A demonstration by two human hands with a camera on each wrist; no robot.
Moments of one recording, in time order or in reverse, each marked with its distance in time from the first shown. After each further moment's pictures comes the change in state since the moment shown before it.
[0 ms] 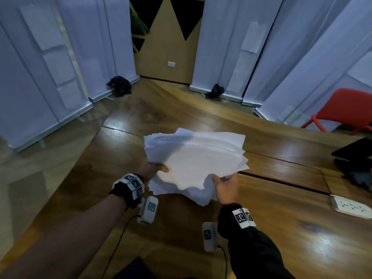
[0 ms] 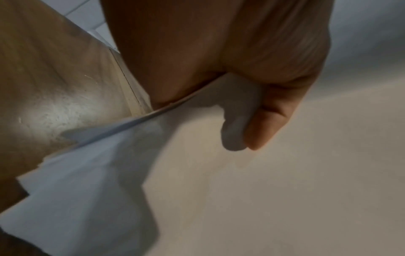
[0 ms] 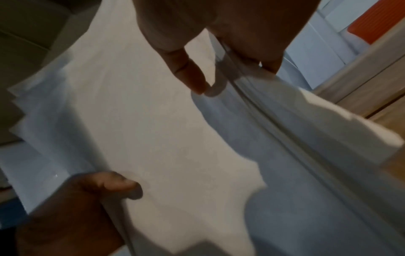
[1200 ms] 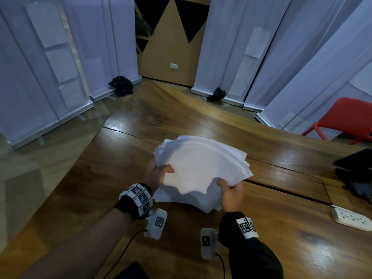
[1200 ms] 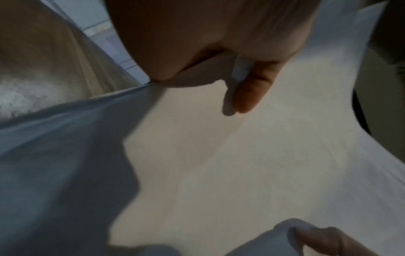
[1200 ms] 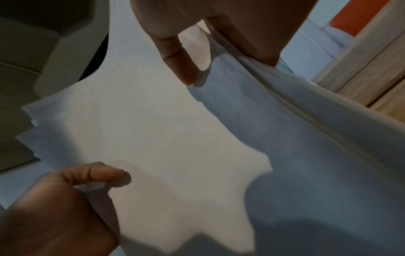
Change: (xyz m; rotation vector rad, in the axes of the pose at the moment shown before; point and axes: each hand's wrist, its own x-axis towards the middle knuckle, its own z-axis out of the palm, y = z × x) left_hand -0.010 0.004 0.023 -0.130 0.128 0.174; right_hand -0.004 -0.013 -0.002 0.335 0.033 -0.104
